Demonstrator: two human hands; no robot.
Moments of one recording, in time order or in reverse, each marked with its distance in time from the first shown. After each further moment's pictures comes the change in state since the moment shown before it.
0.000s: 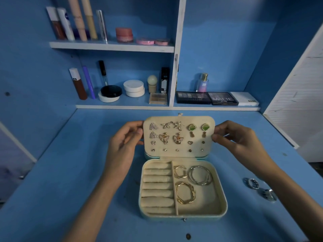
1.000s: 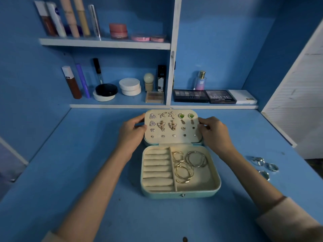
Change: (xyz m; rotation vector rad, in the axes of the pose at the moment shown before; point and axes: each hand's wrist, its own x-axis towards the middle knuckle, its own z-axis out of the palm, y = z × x) left_hand 0.058 -0.032 0.022 0.262 -0.005 -0.294; right_hand 0.051 0.030 0.044 -0.333 0.102 0.193
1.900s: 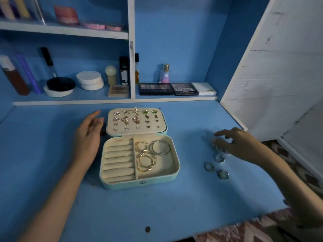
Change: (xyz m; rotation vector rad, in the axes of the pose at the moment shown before) left_hand -0.003 -0.036 0.000 -0.131 0.126 0.139; right_hand -0.059 0.076 -0.122 -0.515 -0.250 0.213
